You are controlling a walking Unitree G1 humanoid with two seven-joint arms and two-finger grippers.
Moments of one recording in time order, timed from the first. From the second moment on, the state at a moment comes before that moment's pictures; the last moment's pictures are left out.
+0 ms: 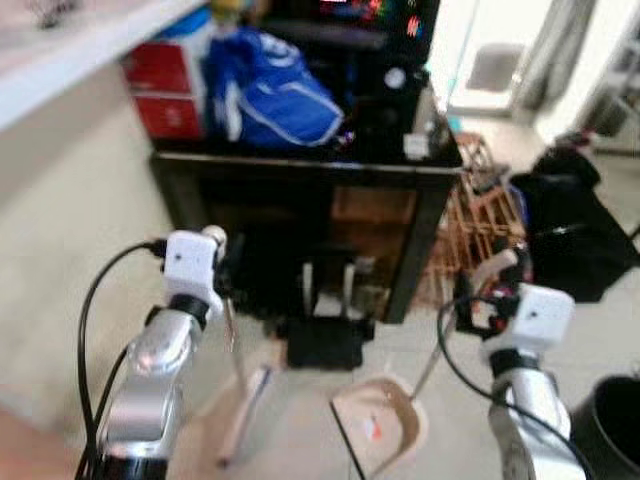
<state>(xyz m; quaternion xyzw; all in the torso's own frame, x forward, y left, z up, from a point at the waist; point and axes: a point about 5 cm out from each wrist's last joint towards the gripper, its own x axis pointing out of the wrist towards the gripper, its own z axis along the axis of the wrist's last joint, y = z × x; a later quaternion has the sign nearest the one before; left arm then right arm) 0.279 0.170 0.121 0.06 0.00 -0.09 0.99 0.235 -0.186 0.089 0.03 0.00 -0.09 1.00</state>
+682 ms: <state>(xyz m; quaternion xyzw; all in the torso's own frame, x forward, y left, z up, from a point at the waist) 0.262 0.183 0.115 0.06 0.01 -0.08 1.00 0.282 -0.191 0.060 0.04 0.04 -0.10 0.99</state>
